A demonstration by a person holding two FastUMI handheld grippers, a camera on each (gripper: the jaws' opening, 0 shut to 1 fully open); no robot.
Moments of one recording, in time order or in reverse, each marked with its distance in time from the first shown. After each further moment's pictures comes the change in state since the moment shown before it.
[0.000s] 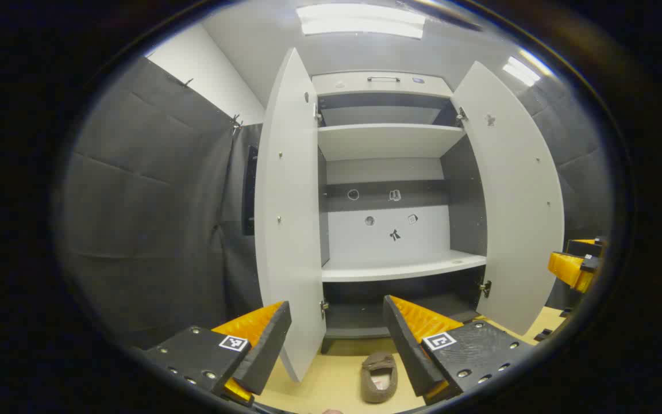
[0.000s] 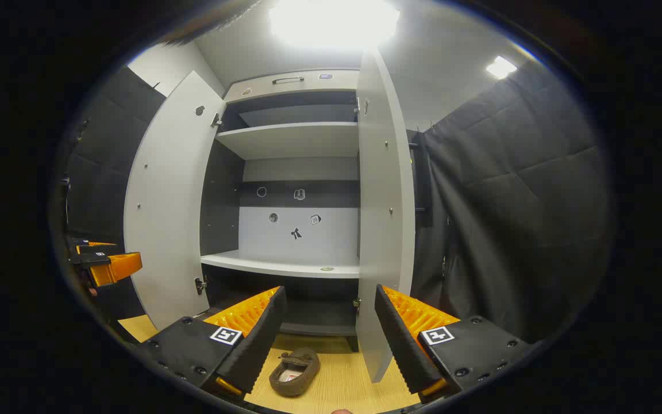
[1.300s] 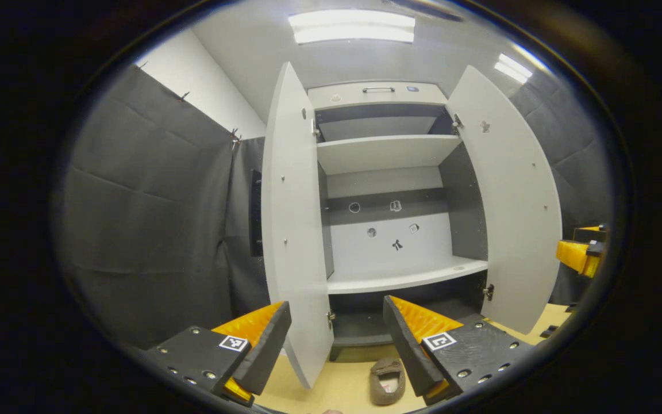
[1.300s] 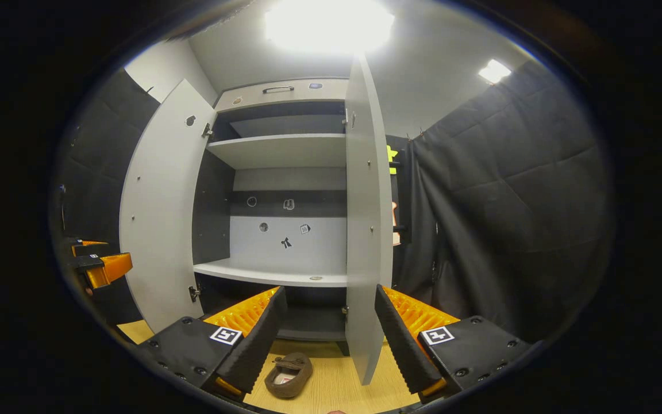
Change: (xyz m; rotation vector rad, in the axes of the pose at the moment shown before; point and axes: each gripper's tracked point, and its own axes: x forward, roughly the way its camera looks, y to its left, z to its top) left arm -0.010 0.004 0.021 0.038 -0.052 0.011; right arm -0.018 -0.018 0.025 0.005 -0.030 -0.043
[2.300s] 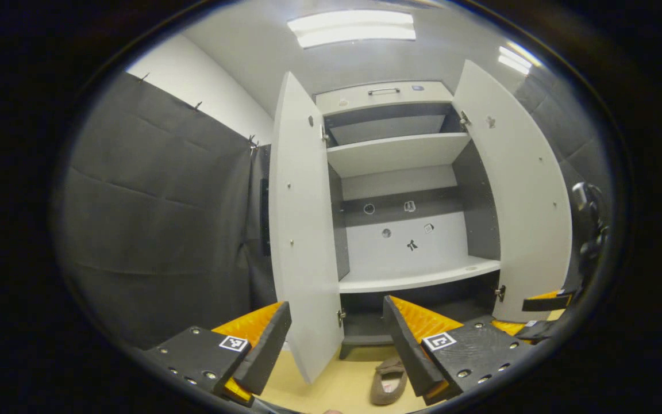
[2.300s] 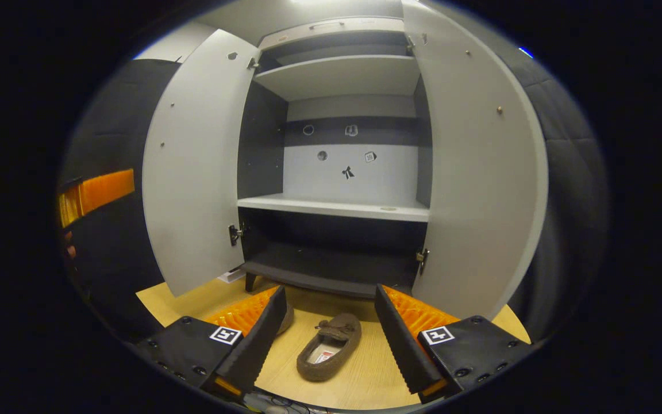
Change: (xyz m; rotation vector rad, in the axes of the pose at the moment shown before) left arm -0.017 -0.010 -0.001 0.022 0.004 0.127; right arm 0.059 0.097 -0.149 -0.049 0.360 0.318
